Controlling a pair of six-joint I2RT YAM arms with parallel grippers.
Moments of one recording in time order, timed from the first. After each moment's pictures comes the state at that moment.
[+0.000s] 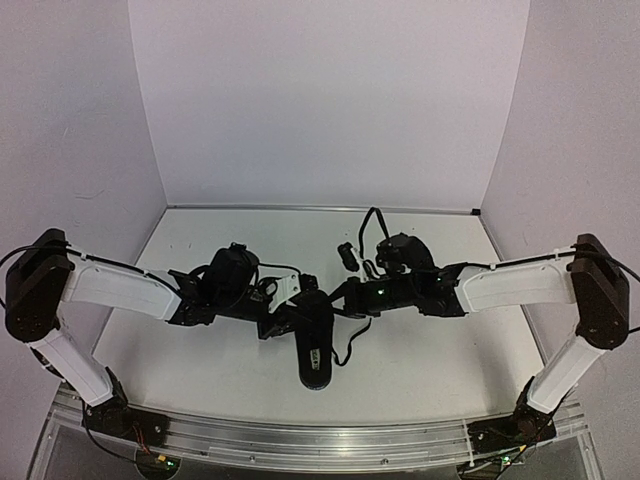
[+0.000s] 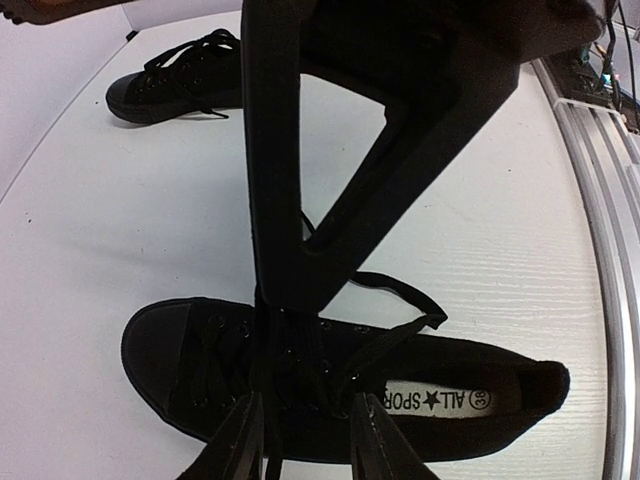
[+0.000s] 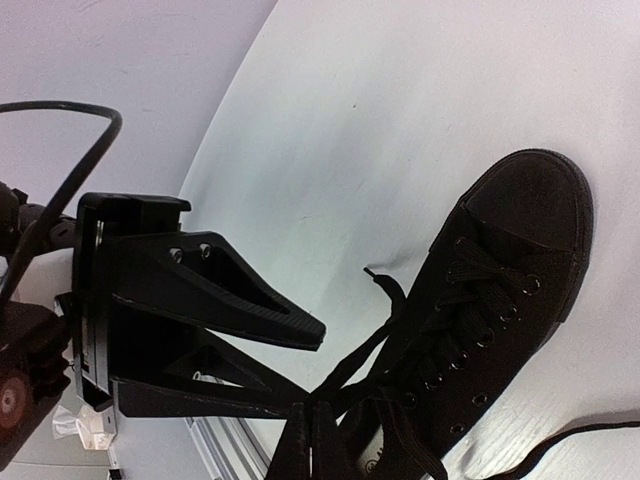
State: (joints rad) left arm -0.92 1.57 0.80 0.21 0.34 0.38; right arm 0.88 1.65 0.94 0.15 -0.39 0.70
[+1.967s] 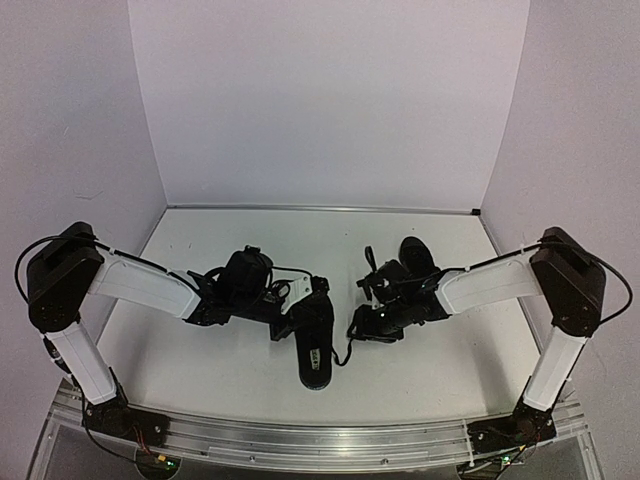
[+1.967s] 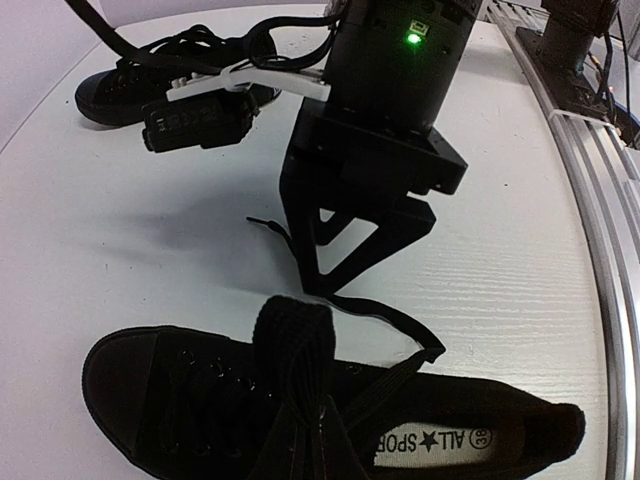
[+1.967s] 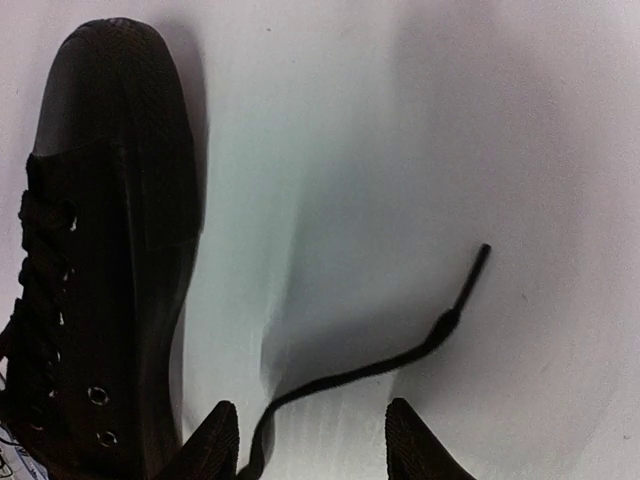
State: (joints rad) left arm -0.92 1.71 0.86 0.28 0.40 0.34; right arm 0.84 1.80 0.94 -0.17 -0.09 0.76
